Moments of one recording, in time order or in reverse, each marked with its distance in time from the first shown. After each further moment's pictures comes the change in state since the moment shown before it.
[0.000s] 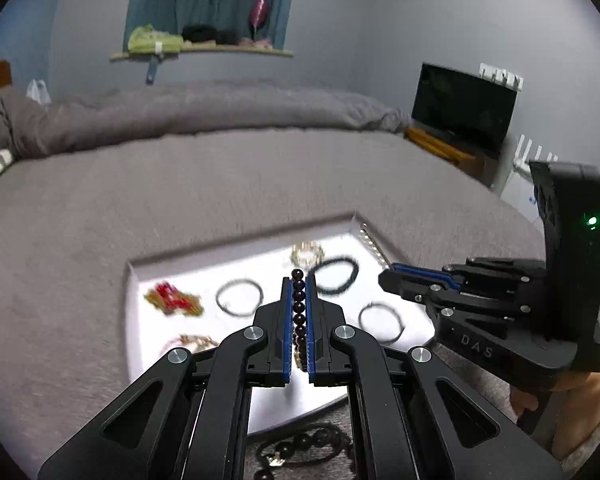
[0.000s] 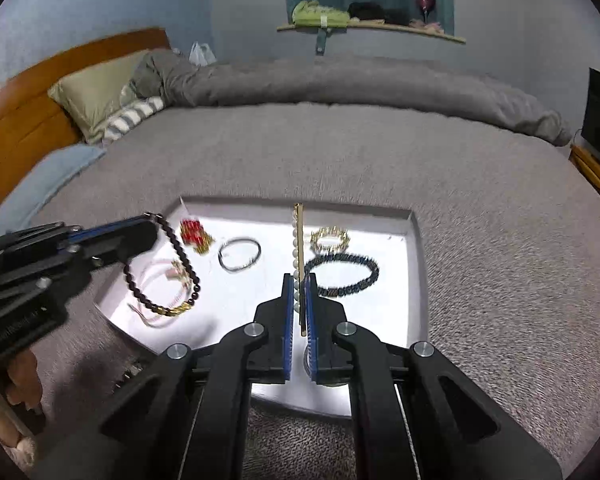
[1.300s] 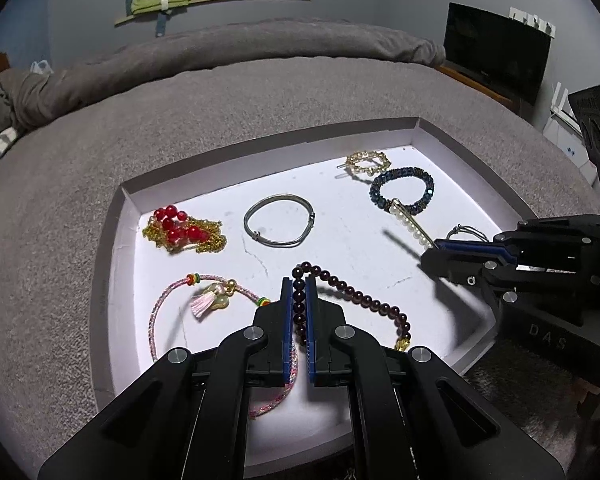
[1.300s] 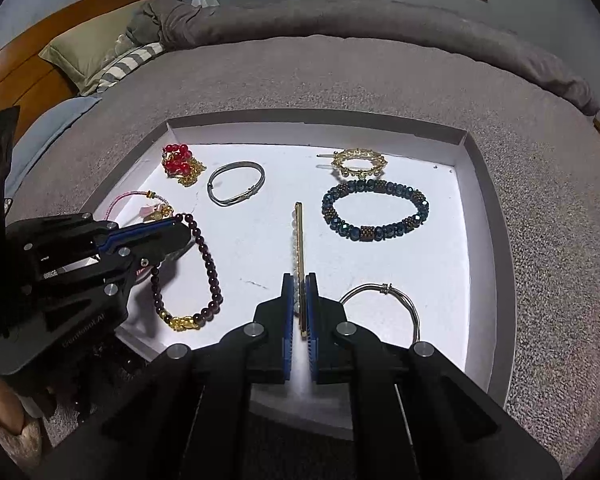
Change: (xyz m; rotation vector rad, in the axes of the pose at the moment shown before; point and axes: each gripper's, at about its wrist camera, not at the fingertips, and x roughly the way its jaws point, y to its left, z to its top) left arm 0.070 0.026 -0.036 0.034 0.189 0.119; right arm 0.052 0.005 -0.018 0.022 0.168 0.033
